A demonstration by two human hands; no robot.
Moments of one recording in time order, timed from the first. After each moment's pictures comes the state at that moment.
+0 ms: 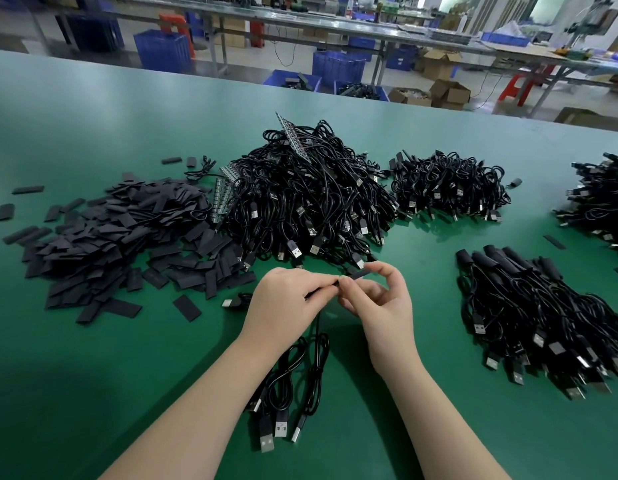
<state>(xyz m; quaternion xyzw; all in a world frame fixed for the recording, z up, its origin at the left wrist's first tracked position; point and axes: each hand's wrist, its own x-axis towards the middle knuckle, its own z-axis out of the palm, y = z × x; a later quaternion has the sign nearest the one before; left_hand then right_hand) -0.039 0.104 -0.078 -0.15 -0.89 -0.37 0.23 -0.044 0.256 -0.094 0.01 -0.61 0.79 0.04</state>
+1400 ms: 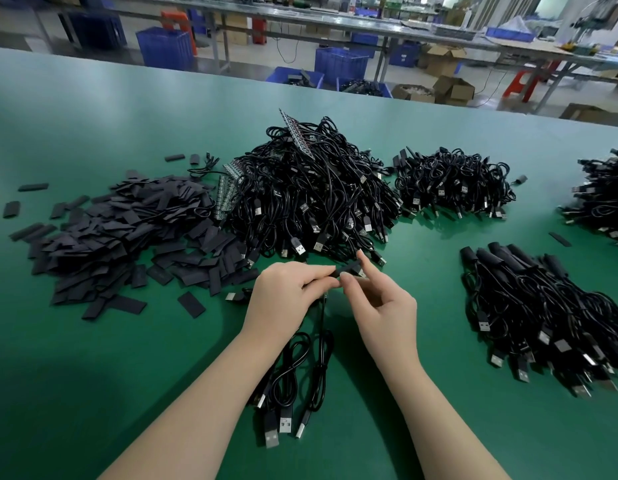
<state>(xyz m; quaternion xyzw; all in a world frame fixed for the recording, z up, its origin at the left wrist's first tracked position) -0.040 0.100 -0.079 -0.09 -0.85 -0.48 0.21 -0.037 0.250 -0.094 0.05 -0.76 0.63 0.14</state>
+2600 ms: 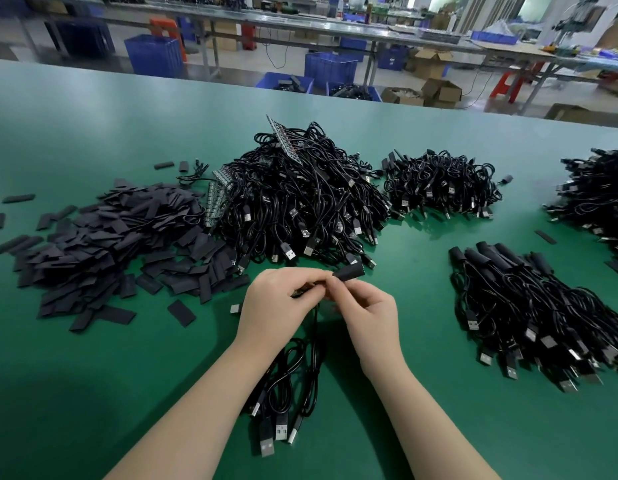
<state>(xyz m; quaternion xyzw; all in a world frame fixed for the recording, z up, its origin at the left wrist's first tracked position) -0.037 0.106 -0.077 -0.11 -0.85 -0.46 0.23 -0.035 0.243 -0.087 0.01 -0.73 0.68 0.06</state>
